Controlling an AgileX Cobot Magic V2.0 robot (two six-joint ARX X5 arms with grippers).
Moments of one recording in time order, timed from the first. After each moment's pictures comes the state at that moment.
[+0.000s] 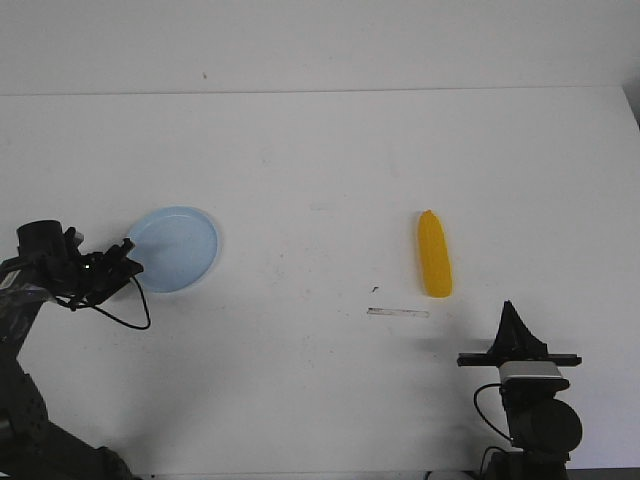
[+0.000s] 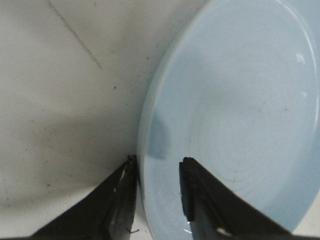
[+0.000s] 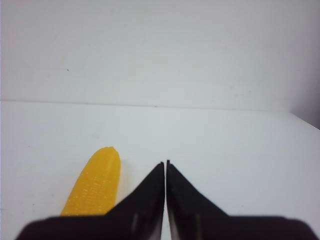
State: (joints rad) left arm 0.34 1.68 1.09 -0.47 0.51 -0.33; right arm -0.02 0.00 0.01 0.06 0.00 -0.03
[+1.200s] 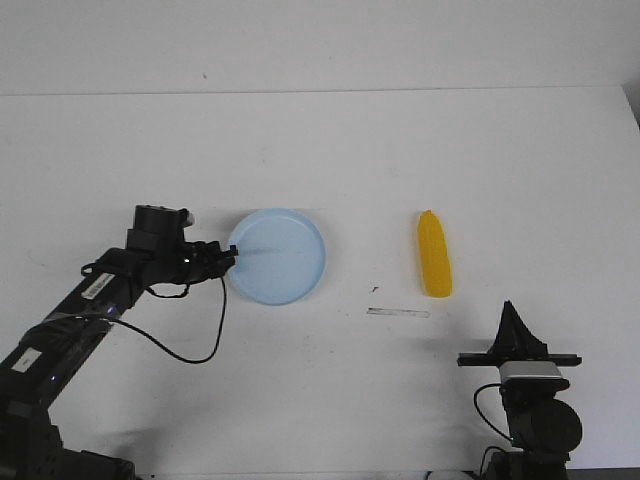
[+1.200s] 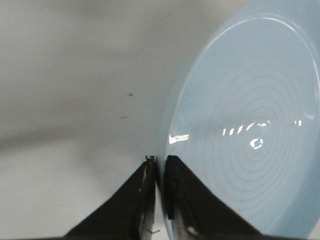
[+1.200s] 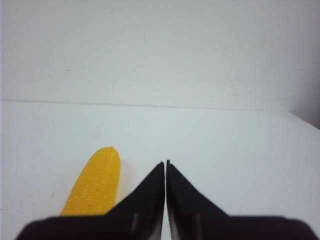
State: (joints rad) left arm -0.21 1.56 1.09 -0.35 0.41 -0.41; right arm -0.02 0.00 0.01 0.06 0.00 -0.03
